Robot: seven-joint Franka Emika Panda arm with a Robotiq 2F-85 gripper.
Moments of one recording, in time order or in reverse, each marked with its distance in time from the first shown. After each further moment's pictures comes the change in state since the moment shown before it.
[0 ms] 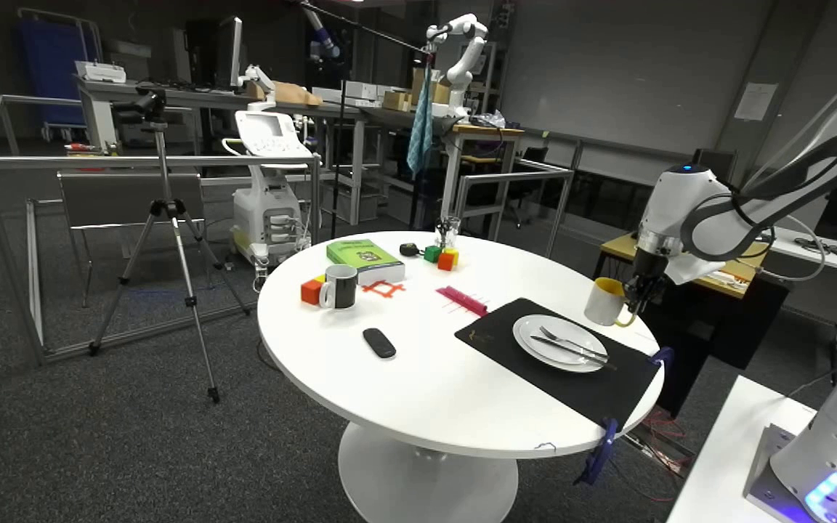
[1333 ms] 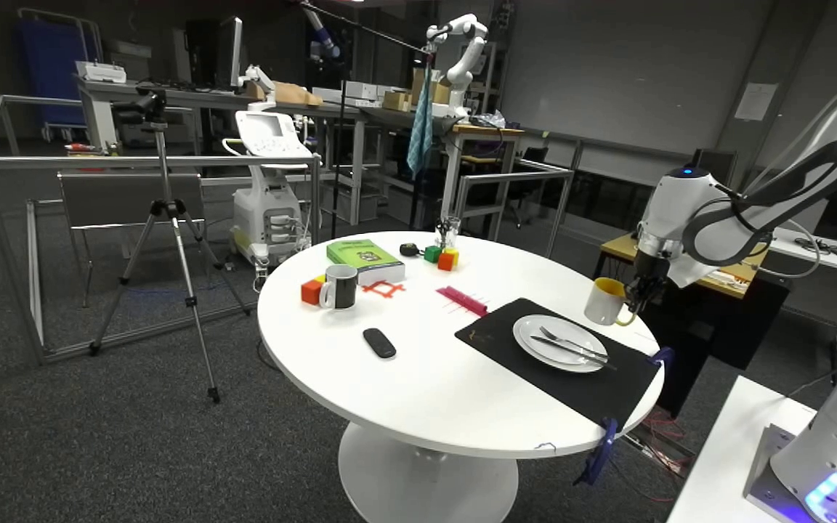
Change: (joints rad) arm -0.030 0.026 0.000 0.002 -0.081 0.041 -0.031
